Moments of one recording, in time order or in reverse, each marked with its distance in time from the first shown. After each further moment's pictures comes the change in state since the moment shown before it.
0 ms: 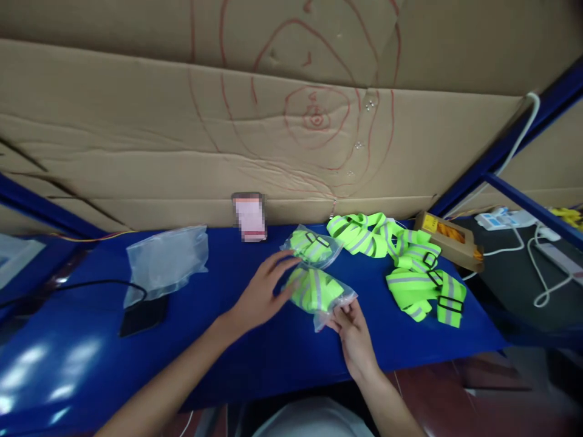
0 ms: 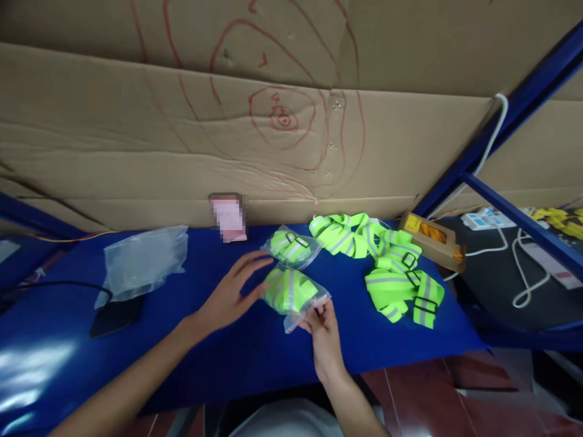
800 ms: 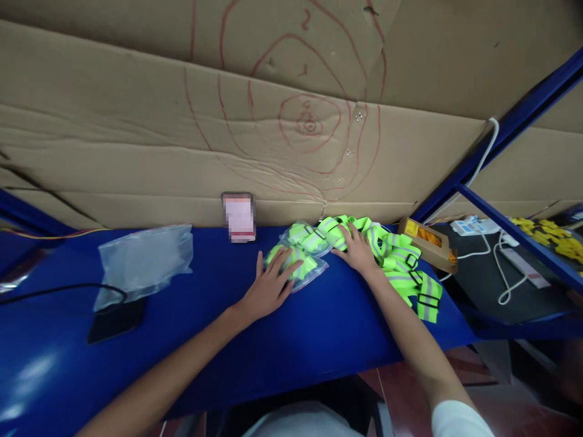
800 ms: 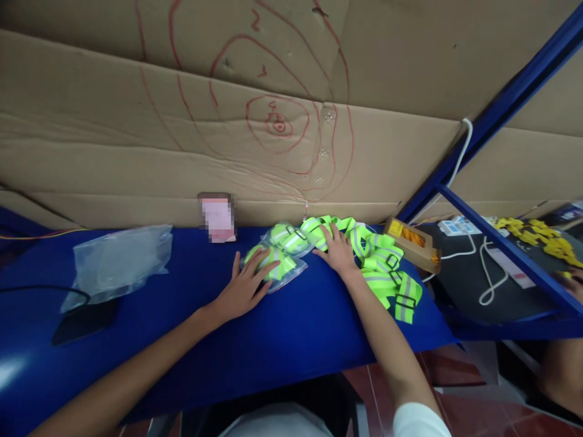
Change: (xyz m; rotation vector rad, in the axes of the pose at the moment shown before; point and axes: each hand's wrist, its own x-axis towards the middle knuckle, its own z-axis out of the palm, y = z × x) left_hand 0.005 -0.022 0.055 0.303 -0.039 0.064; right_hand 0.178 -0.117 -0.034 -1.798 -0.039 -0.800
